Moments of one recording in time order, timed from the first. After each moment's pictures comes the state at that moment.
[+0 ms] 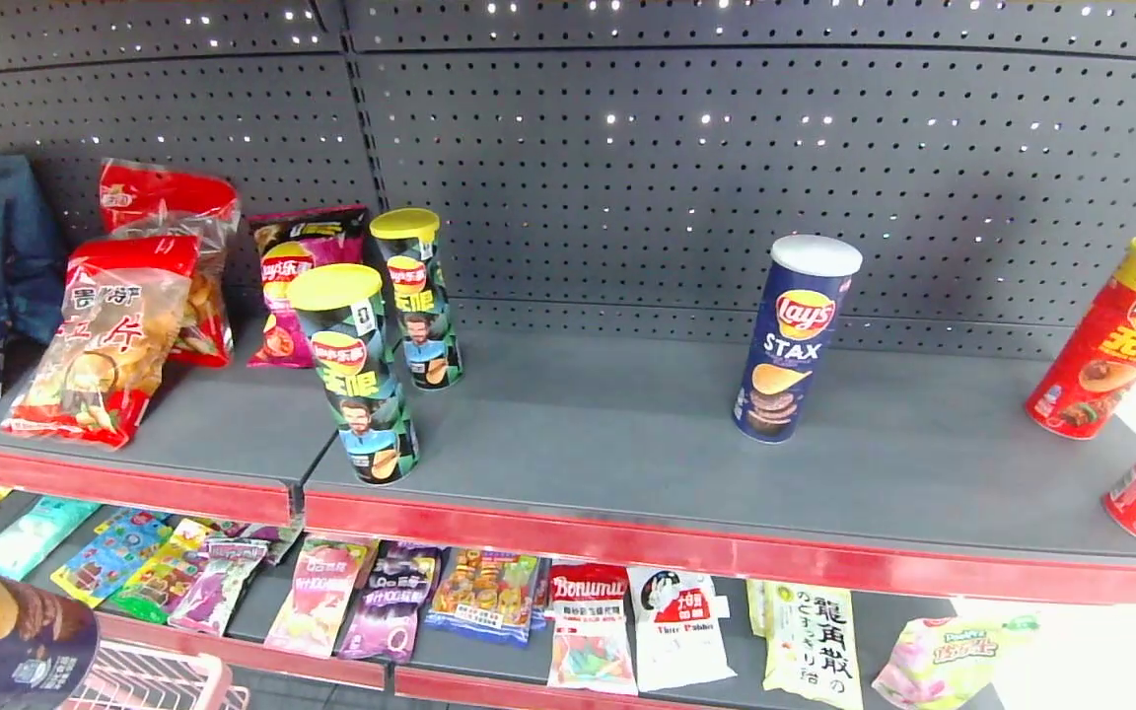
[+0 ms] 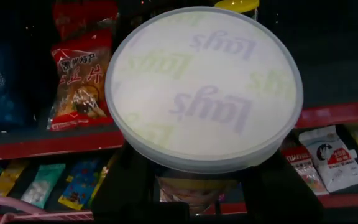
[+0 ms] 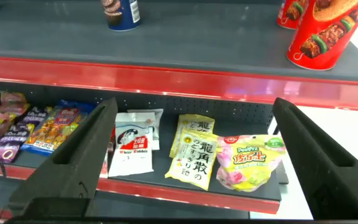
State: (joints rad) left arm -0.09 0.42 -0.51 0.07 0.00 0.19; right arm 0.00 0.00 0.00 0.00 0.02 0.00
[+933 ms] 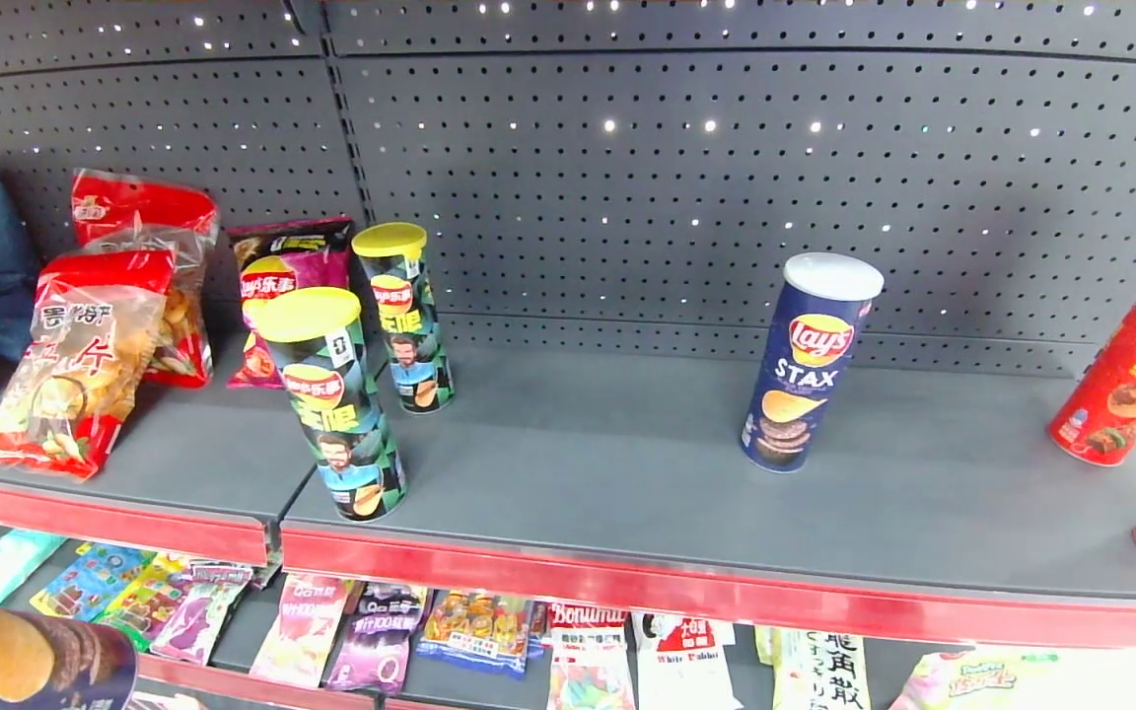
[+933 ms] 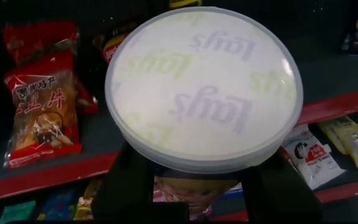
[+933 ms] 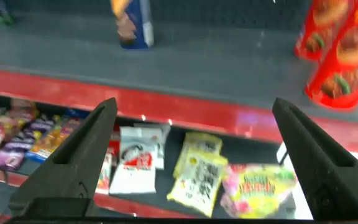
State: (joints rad) left arm -0.11 0.33 -0.45 0.08 -0.15 0.21; right arm 0.00 0.02 -0.08 -0.01 0.11 -0.03
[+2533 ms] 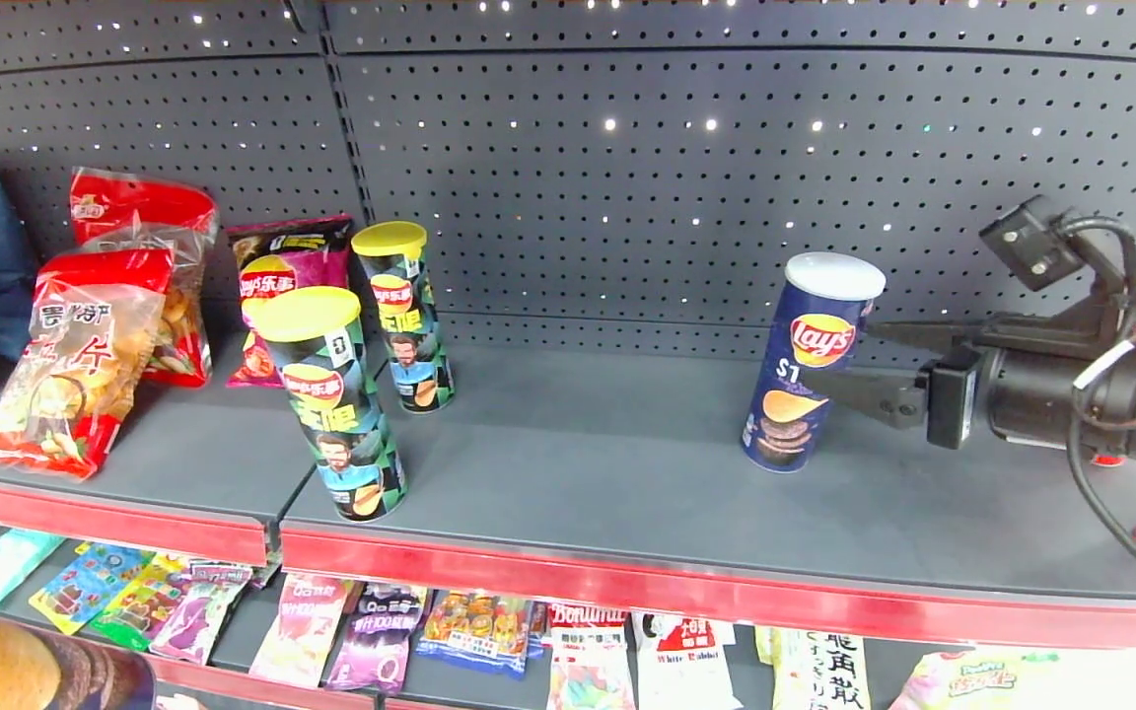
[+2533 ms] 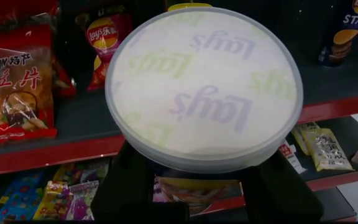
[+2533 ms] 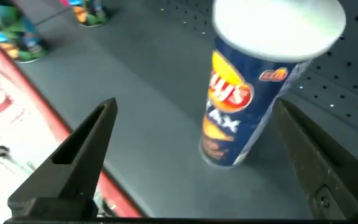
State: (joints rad) left arm -0.11 0.38 -0.55 0.19 -0.16 0.08; right arm 0.29 1.43 -0.79 -0.36 0.29 -0.14
